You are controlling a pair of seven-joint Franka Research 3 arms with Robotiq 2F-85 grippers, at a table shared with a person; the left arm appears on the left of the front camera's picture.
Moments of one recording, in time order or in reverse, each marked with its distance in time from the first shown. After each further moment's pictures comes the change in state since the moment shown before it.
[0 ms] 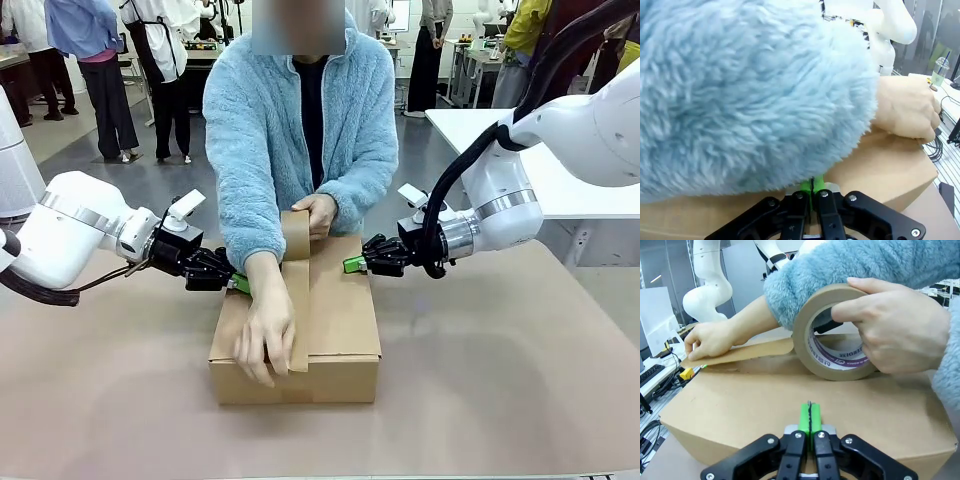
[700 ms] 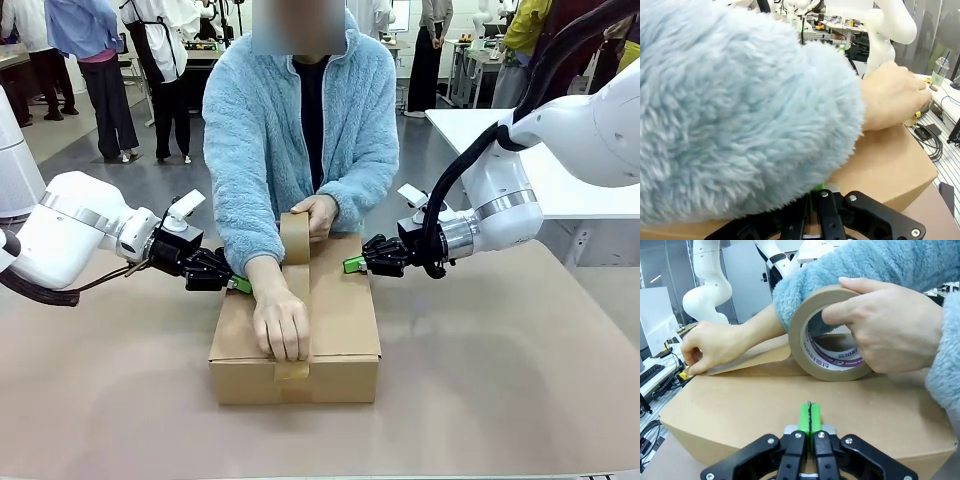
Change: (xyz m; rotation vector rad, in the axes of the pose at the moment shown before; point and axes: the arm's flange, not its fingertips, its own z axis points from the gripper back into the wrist) left arm 0.000 0.000 0.000 0.000 0.000 0.000; right arm 0.000 0.000 0.000 -0.001 0.001 0.000
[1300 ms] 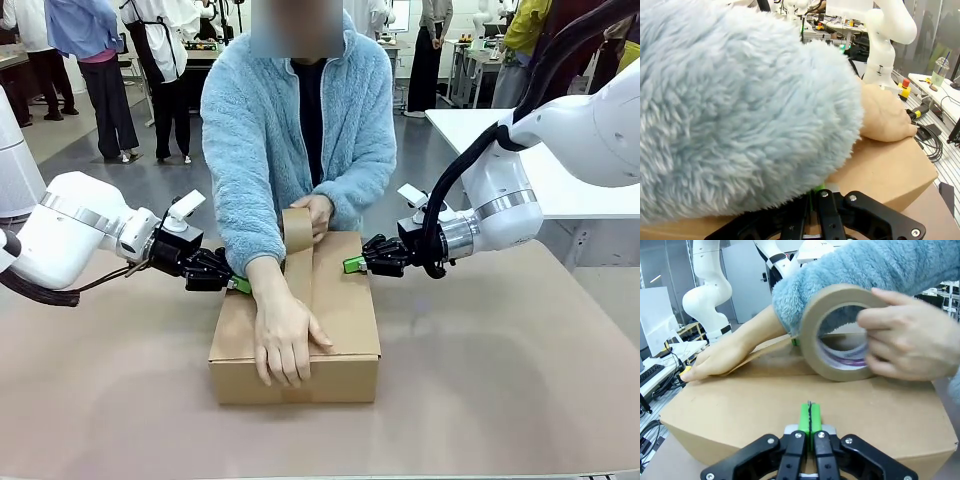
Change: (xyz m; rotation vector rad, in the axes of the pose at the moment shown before) left arm -0.001 0.000 0.000 0.000 0.000 0.001; right arm 0.000 0.000 0.000 -0.001 0.001 0.000
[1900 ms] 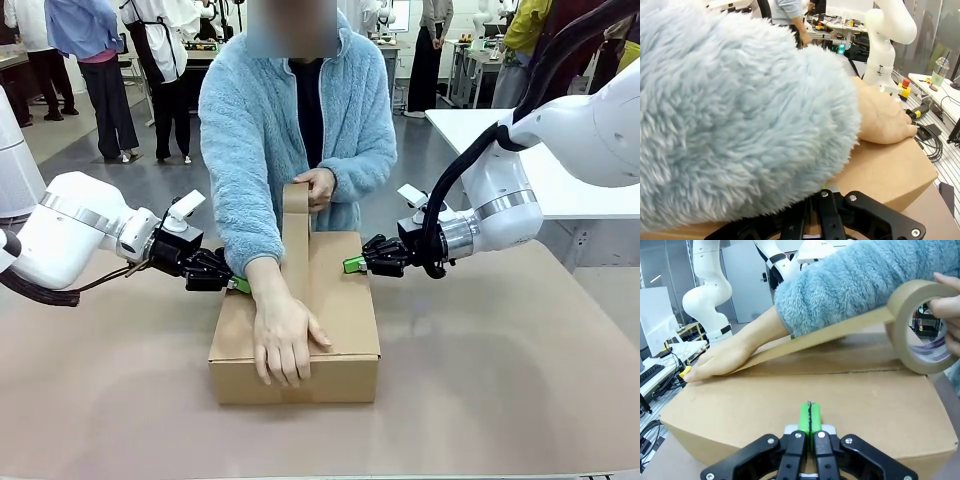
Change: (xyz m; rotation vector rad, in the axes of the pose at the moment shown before) left arm 0.000 0.000 0.000 0.000 0.000 0.000; right arm 0.000 0.000 0.000 0.000 0.000 0.000
